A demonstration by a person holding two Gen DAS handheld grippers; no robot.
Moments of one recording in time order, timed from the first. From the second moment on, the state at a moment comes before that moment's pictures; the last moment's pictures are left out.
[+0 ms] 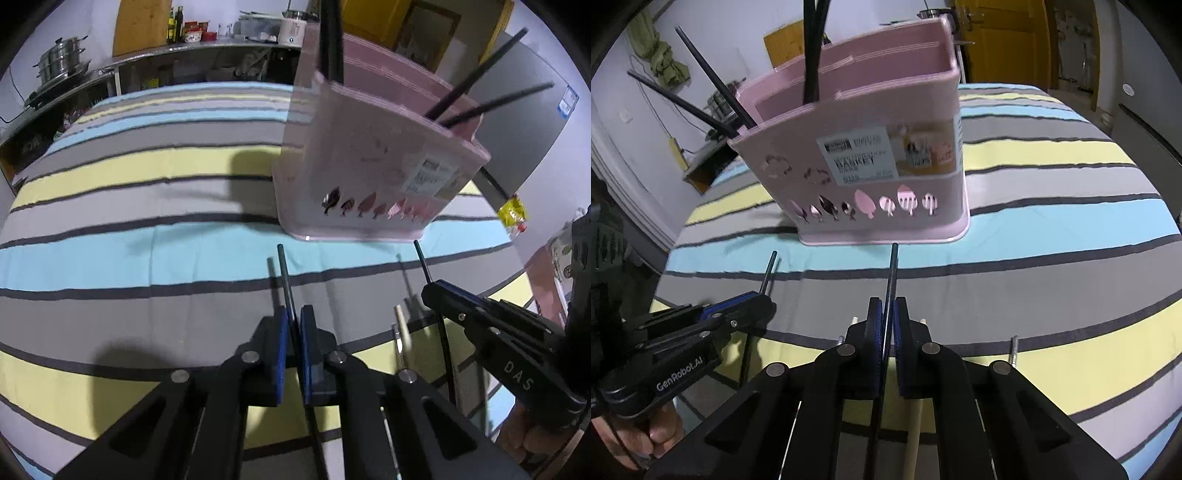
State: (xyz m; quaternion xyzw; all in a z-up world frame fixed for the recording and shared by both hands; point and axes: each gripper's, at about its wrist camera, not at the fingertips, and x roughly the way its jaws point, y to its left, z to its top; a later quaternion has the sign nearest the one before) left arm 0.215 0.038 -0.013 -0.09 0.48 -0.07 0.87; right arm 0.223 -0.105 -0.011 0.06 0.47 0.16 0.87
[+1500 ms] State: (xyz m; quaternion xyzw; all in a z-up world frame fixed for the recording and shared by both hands) left arm 0.157 0.045 0.133 -0.08 0.38 -0.12 0.91; right arm 0.165 -0.128 0.128 0.05 0.33 0.19 0.92
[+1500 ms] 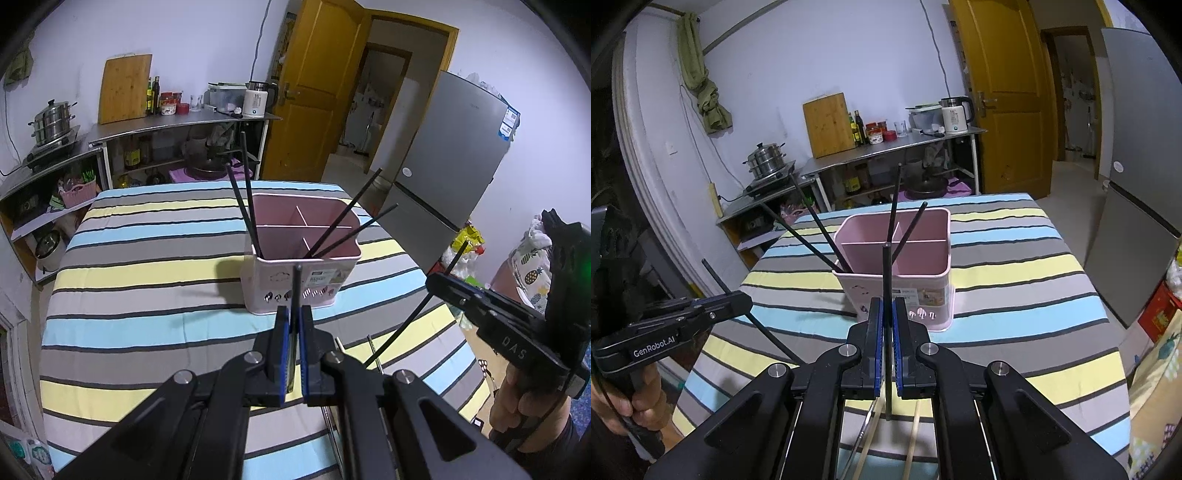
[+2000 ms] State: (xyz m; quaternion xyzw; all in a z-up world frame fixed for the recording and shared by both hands) left arm 0.166 0.058 0.165 -0.10 0.34 -0.13 0.93; right arm 0.169 -0.136 0.165 0.07 0.27 0.19 0.94
